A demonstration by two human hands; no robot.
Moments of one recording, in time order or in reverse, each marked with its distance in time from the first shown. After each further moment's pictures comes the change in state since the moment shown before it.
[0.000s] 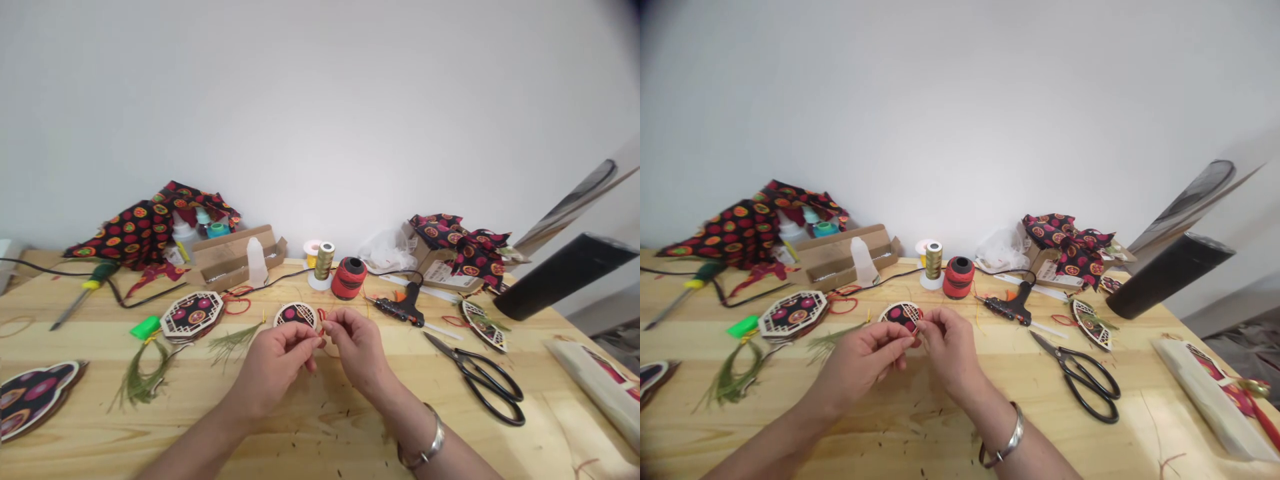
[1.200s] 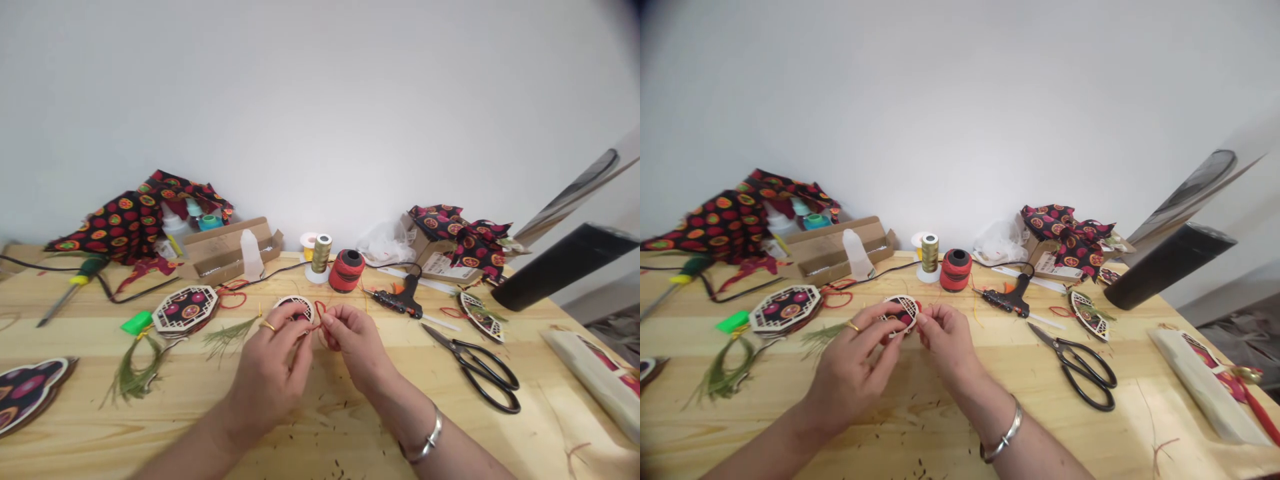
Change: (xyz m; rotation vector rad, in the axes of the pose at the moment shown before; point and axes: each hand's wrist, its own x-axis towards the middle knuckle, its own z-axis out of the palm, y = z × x) left_hand 0.000 -0.025 0.001 0.603 0.347 0.859; right_hand -0.001 0.005 0.002 0.409 -0.088 0.240
